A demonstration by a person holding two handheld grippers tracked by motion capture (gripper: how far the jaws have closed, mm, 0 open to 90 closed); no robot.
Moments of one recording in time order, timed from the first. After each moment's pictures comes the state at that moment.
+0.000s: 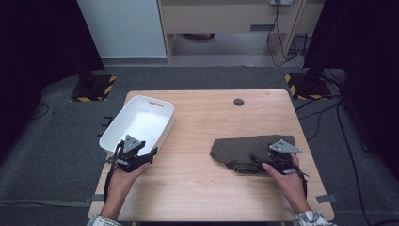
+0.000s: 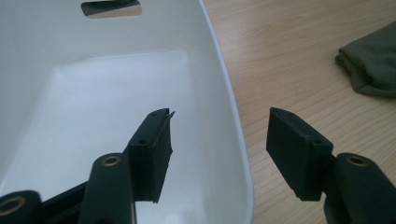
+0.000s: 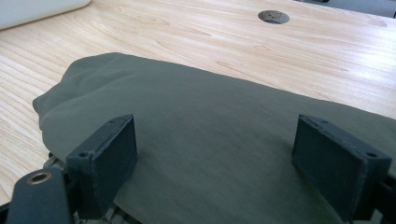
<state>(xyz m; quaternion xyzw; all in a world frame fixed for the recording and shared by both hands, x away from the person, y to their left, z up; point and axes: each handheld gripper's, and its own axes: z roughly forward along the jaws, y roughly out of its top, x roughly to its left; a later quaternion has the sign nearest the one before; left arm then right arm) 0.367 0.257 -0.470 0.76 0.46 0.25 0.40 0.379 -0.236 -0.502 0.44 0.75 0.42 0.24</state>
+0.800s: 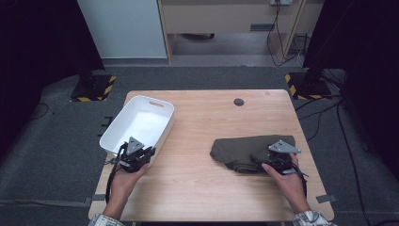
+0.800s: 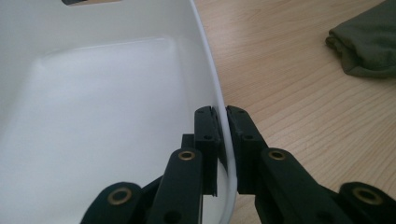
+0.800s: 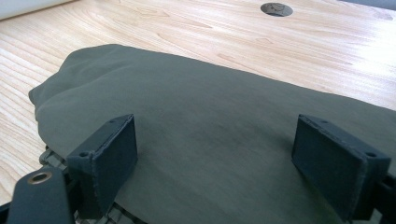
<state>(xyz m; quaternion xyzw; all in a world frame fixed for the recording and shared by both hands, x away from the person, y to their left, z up) 0.364 0.252 -0.473 0.77 0.44 0.24 0.39 0.379 -0.237 -0.505 0.44 0.76 0.42 0.24</state>
